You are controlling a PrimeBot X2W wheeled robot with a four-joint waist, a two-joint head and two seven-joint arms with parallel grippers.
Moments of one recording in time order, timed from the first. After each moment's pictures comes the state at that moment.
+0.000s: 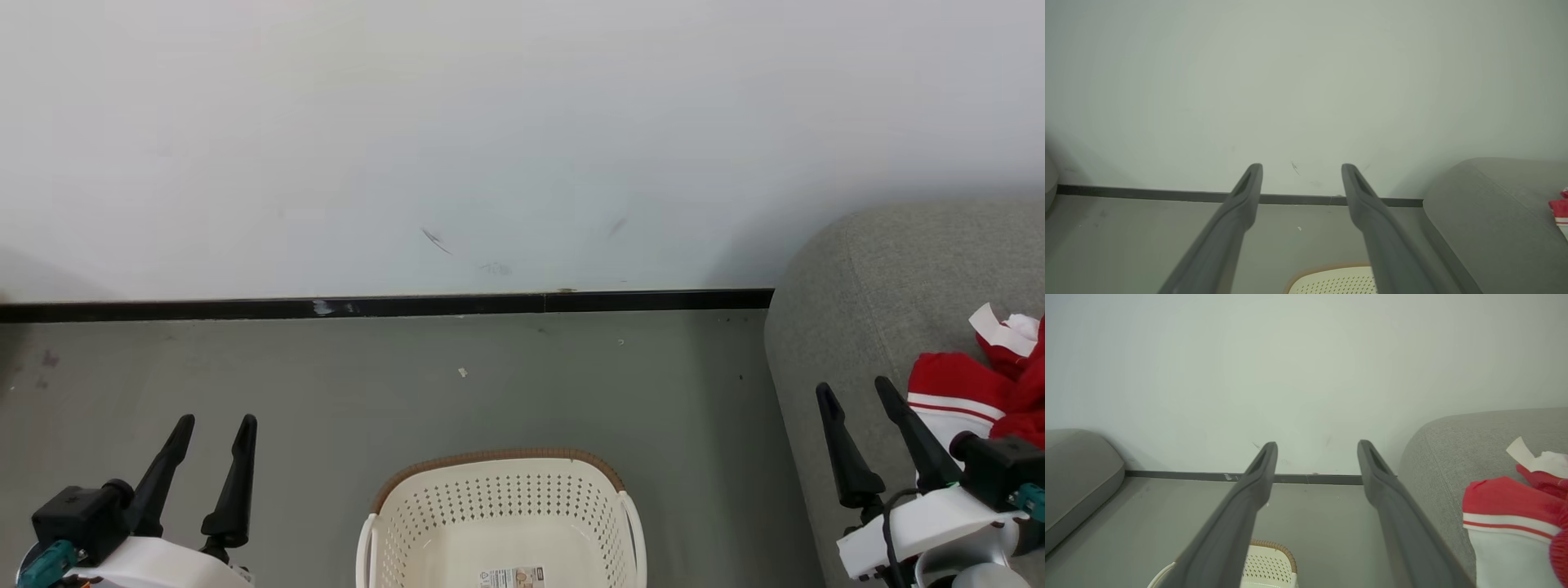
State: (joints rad) left arm -0.05 0.40 -0.30 0.08 -0.73 0.07 -0.25; right arm -0.02 -0.13 0.01 0.13 0.23 0.12 -0.25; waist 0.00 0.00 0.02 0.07
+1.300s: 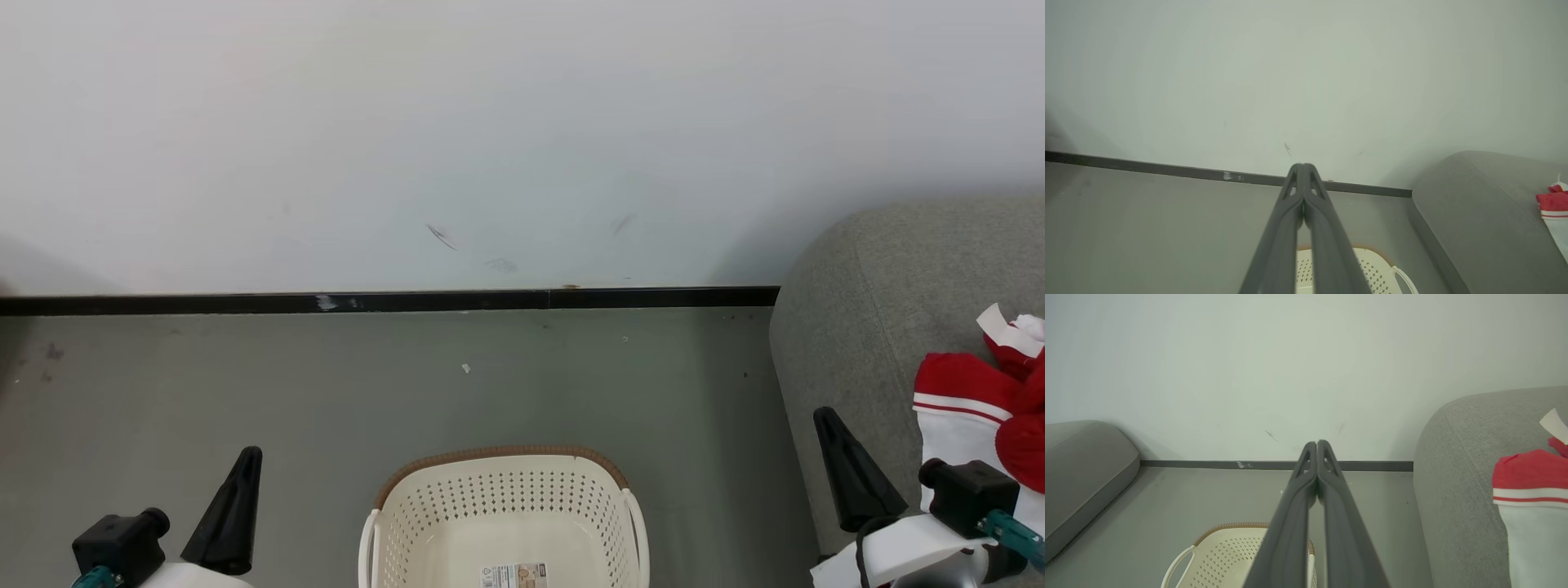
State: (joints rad) left arm -0.01 0.27 -0.24 0.14 -0.65 0.00 -0.25; right arm 0.02 -0.07 0.02 0.11 0.19 0.12 -0.25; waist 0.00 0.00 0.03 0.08
